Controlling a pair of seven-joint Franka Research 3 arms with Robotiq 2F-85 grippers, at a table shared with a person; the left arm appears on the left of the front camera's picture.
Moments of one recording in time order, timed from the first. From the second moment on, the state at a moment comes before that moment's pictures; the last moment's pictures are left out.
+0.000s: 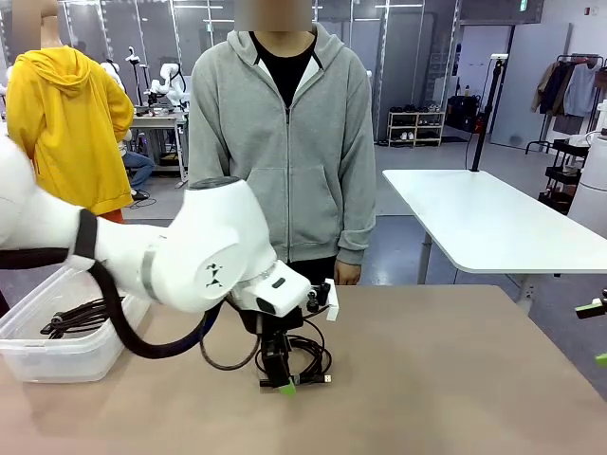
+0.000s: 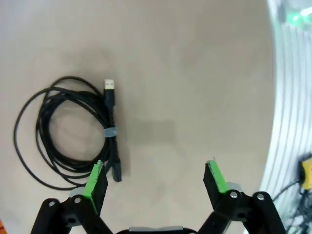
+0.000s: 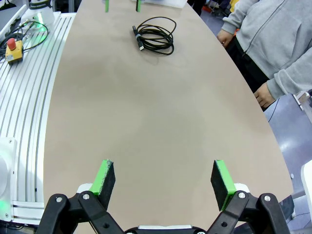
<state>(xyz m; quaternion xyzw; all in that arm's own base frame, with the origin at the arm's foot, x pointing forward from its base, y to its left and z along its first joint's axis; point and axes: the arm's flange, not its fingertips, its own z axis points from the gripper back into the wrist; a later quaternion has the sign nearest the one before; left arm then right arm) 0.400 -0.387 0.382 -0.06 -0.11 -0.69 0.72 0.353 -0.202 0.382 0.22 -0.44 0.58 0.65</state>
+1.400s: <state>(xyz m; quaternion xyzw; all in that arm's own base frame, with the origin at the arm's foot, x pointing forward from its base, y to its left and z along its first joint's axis) 0.445 -0.419 0.314 -0.02 -0.06 -0.65 0.76 0.353 -0.202 0.382 0.22 -0.44 0.58 0.65</state>
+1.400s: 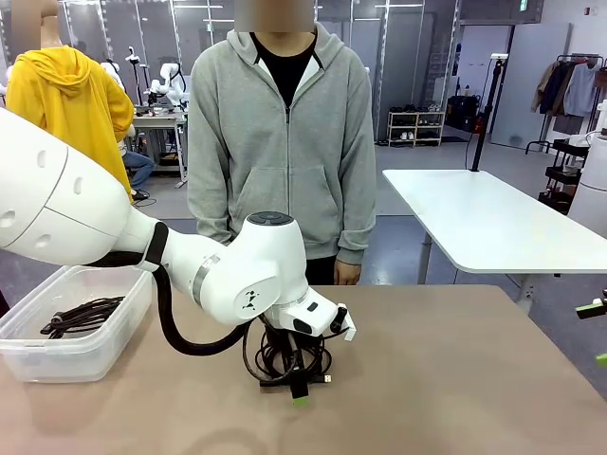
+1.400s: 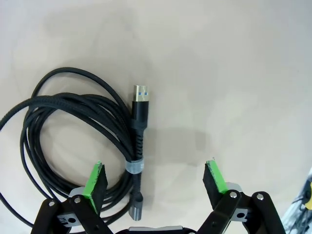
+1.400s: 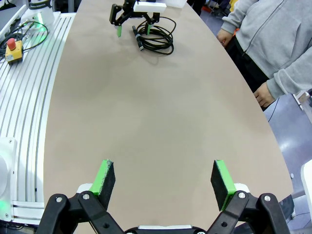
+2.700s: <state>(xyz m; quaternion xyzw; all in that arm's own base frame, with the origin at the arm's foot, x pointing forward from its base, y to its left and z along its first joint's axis) 0.460 -0.429 0.310 -0.03 -0.02 -0.65 0.76 0.353 -0.202 0.382 0.22 -0.44 0.58 0.65</state>
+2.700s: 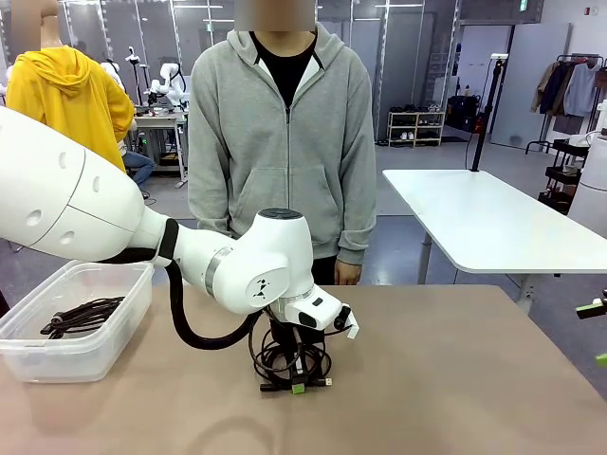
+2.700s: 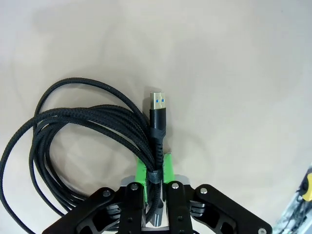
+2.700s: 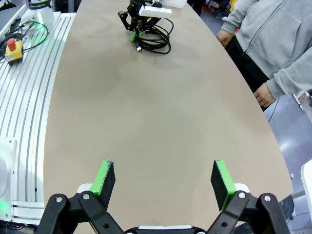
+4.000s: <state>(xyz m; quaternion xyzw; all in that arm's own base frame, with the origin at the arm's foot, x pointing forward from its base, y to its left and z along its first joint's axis) 0.436 -0.434 0.423 -0.05 -0.04 -0.72 0.69 0.353 -0.202 0.382 0.22 -0.44 0.58 0.65</state>
